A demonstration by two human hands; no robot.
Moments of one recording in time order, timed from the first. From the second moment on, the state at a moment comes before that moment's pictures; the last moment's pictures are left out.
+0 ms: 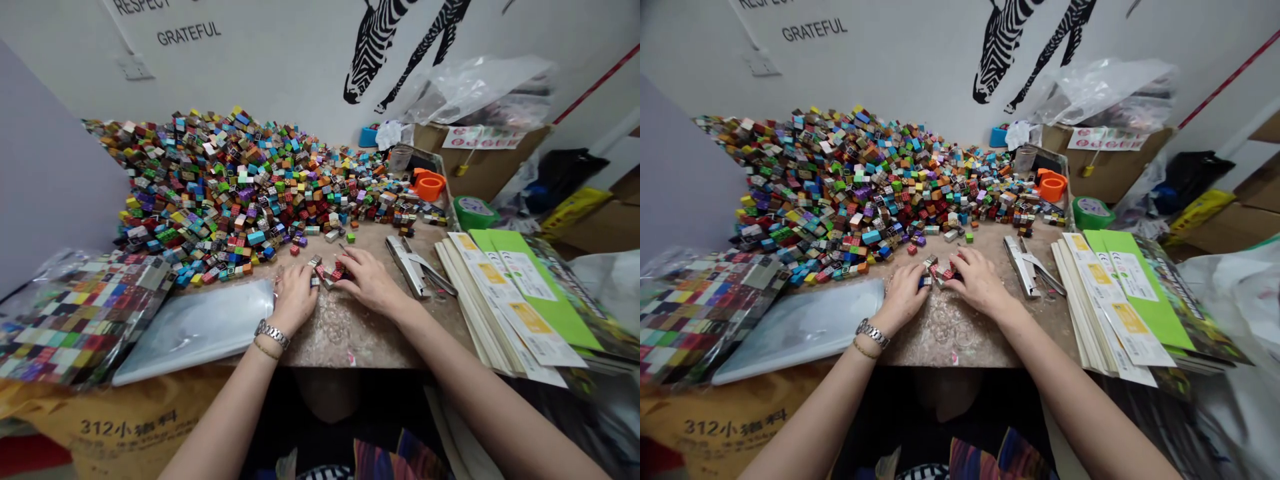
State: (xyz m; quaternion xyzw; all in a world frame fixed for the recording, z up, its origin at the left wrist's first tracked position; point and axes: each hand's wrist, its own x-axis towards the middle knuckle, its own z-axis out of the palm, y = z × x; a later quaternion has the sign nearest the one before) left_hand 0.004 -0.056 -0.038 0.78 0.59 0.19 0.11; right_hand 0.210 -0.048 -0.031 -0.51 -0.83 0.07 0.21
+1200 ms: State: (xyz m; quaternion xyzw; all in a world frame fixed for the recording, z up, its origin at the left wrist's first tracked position) left_hand 0.011 -0.077 -0.059 0.77 0.55 0.29 0.14; right_hand 0.194 -0.051 -0.022 -0.56 -0.80 0.03 0.21
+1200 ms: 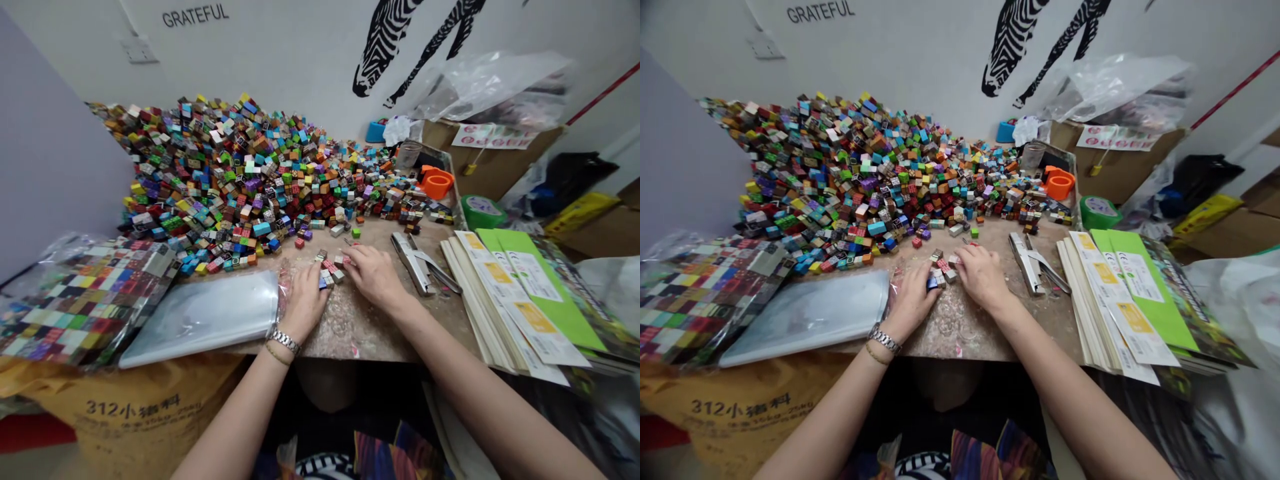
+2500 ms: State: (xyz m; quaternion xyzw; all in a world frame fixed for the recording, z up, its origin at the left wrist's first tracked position) left_hand 0.016 -0.084 -0.063 0.79 0.52 0.29 0.13; right_hand 0.179 -0.049 -0.033 -0.56 -0.81 0.08 0.15
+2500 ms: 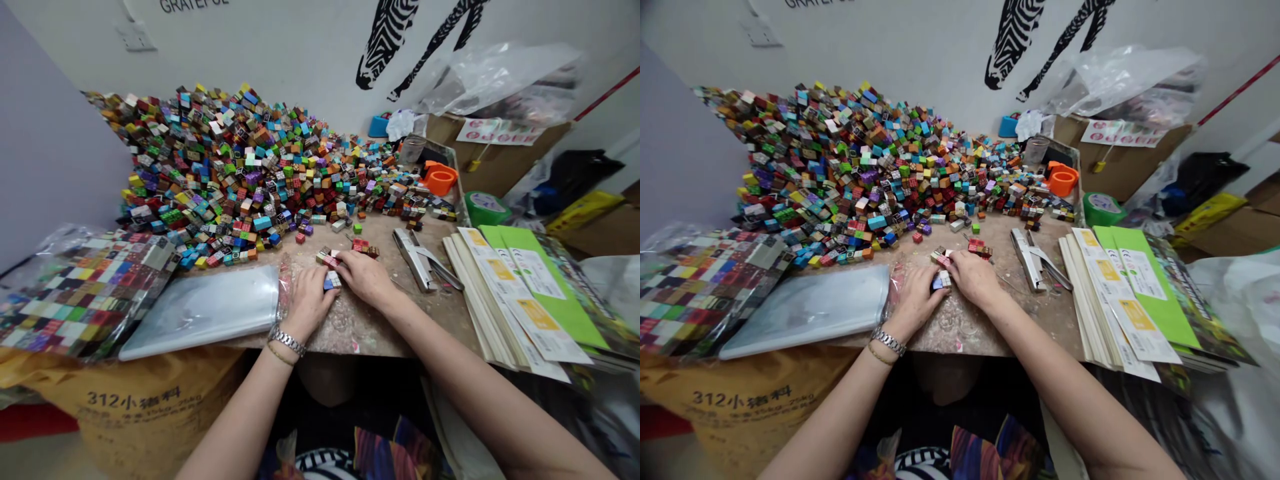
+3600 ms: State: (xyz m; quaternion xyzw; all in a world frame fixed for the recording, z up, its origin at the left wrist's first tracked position) left_hand 0.016 -0.086 -0.068 0.76 0.54 0.35 0.12; right_hand 0.193 -0.033 -0.026 -0.45 -0.87 0.15 0.13
